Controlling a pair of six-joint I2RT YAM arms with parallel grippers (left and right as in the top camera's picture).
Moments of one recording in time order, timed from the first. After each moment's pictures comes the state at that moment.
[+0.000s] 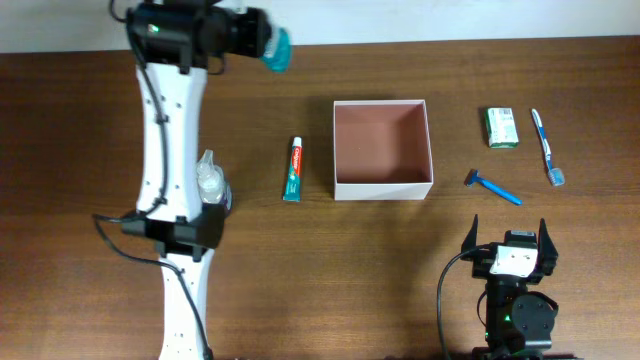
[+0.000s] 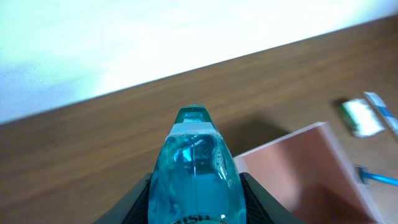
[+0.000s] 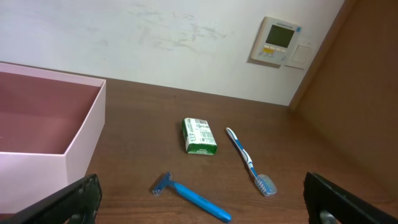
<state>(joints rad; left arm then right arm) -0.21 2.45 3.10 -1.41 0.27 0.01 -0.03 0.01 0.01 -0.05 0.20 -0.24</state>
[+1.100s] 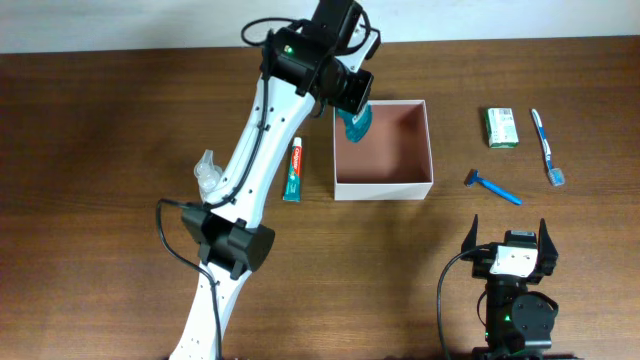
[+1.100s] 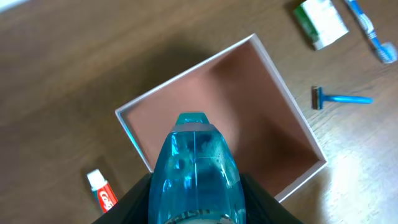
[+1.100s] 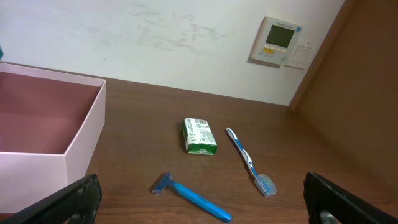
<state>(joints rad) -0.52 2.45 2.83 -1.41 0.18 -0.05 -0.03 0.01 0.01 -0.05 0.20 -0.24</state>
